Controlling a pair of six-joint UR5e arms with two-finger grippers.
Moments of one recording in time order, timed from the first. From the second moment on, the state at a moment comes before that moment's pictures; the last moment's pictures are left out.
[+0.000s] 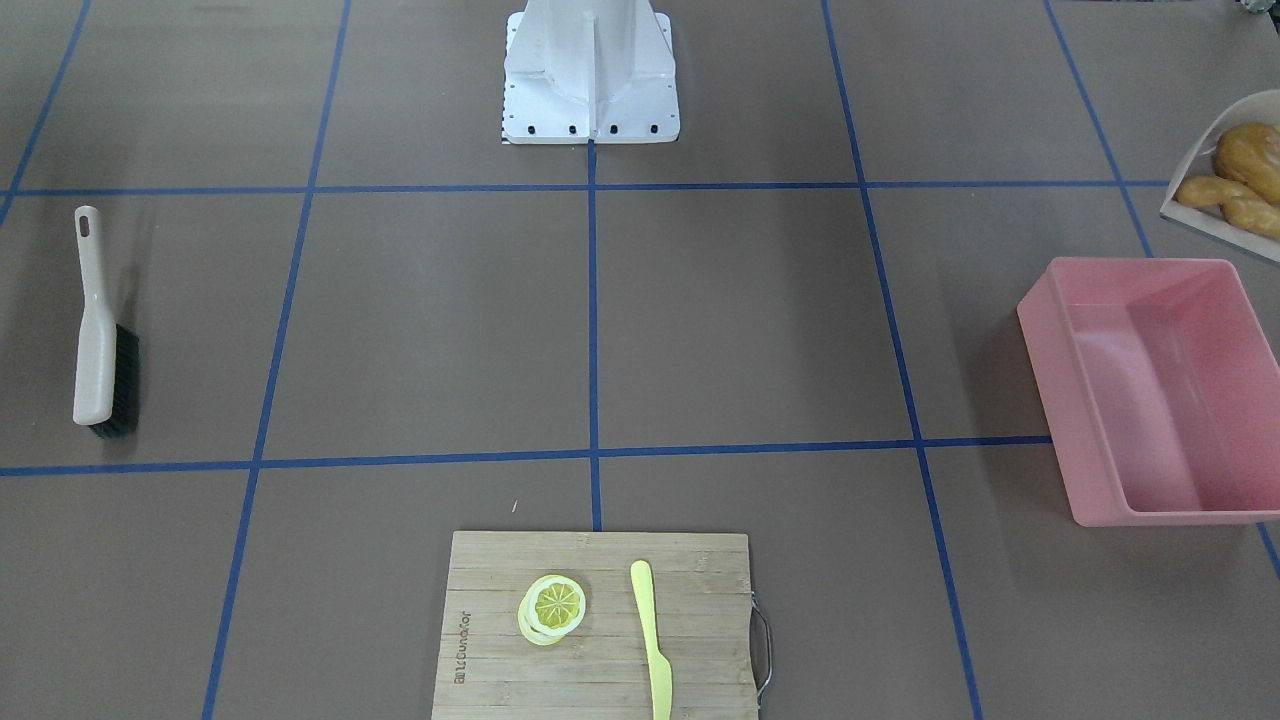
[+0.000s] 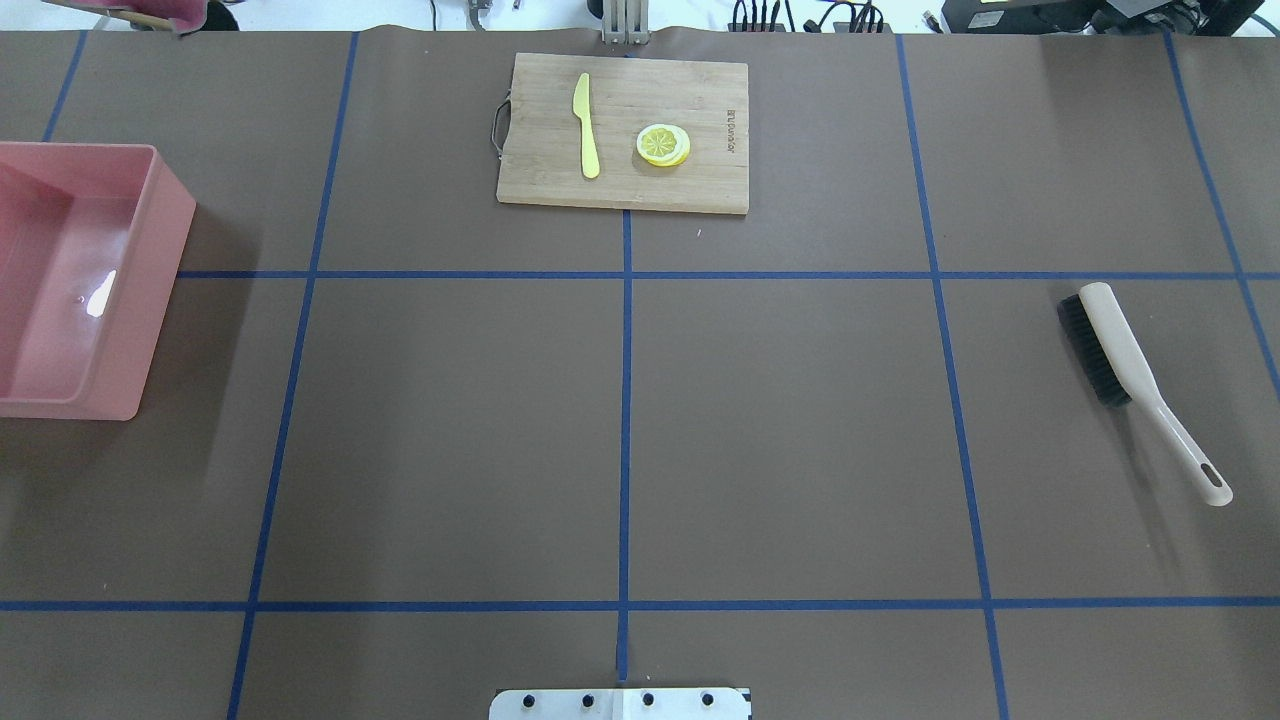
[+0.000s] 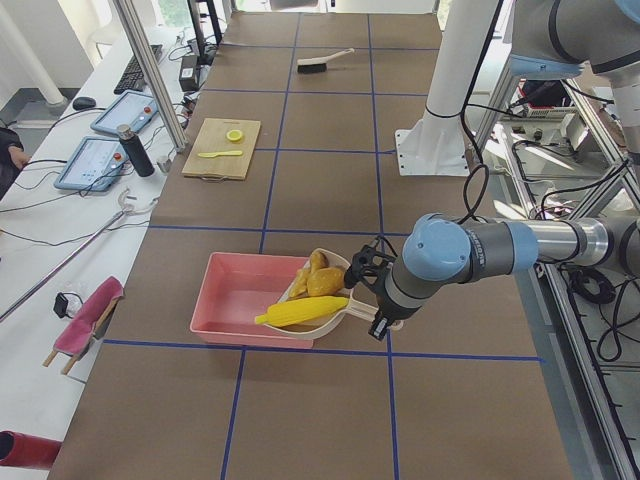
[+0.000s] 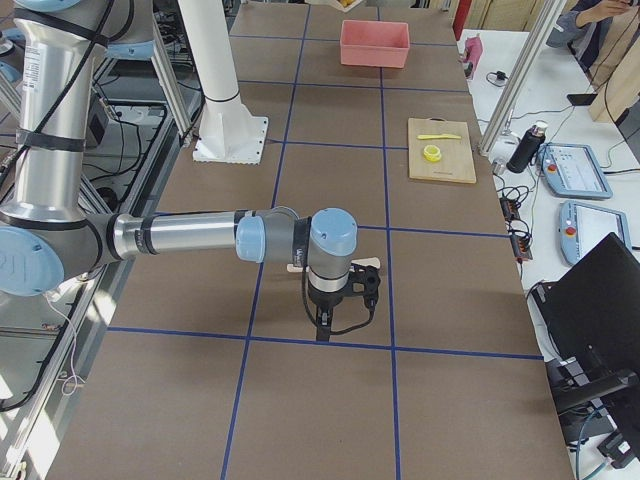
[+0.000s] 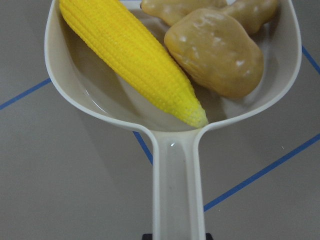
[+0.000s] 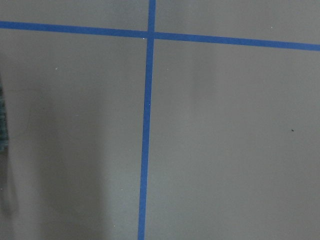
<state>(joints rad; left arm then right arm) -1.85 -1.08 -2.09 -1.40 -2.45 0.80 1.54 -1.81 1.88 -1.62 2.25 -0.02</state>
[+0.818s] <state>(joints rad) -1.80 -1.28 -2.01 -1.27 -2.27 0.80 1.54 -1.80 1.85 -1.58 2.25 -0.02</state>
